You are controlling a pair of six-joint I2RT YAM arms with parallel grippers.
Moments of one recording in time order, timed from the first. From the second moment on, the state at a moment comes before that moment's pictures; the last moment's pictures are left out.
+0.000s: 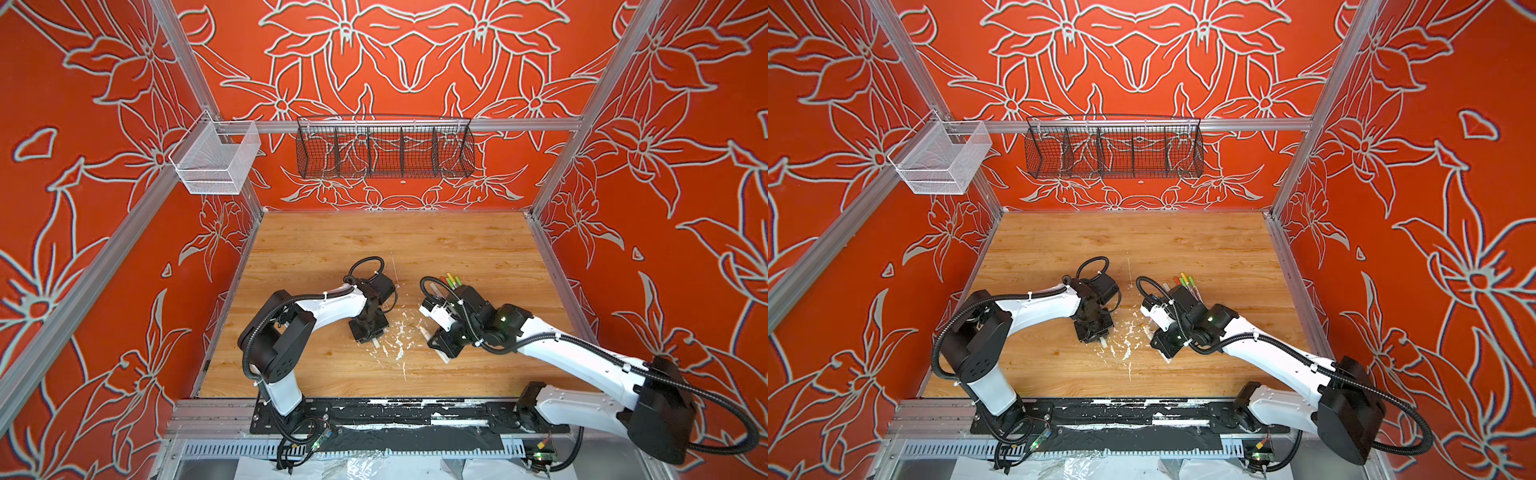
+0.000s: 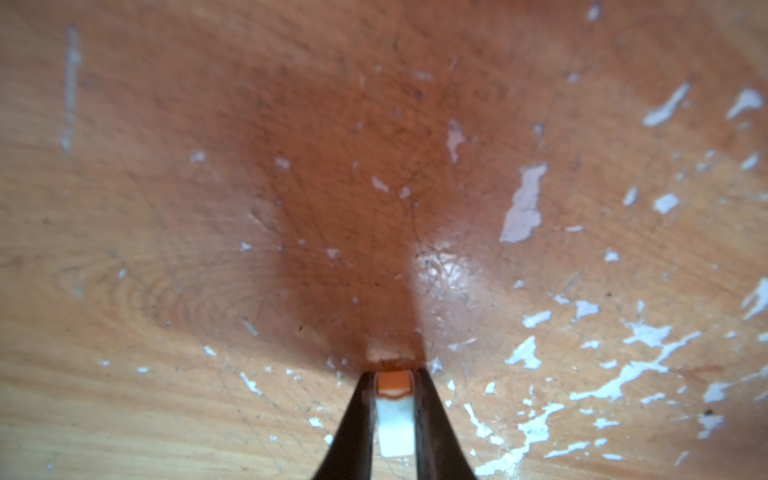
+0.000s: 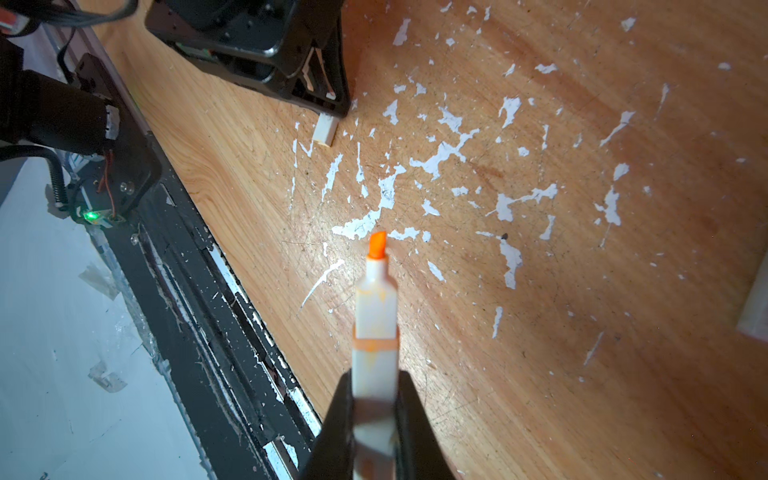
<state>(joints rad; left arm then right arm) -0.64 1.73 1.01 -0.79 0.12 -1.14 0.79 1.16 0.77 -0.64 -0.33 0.13</state>
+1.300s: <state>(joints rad) -0.22 0.85 0.59 -0.10 0.67 -0.55 0.88 1.57 0.92 -0.04 -0.74 0.27</state>
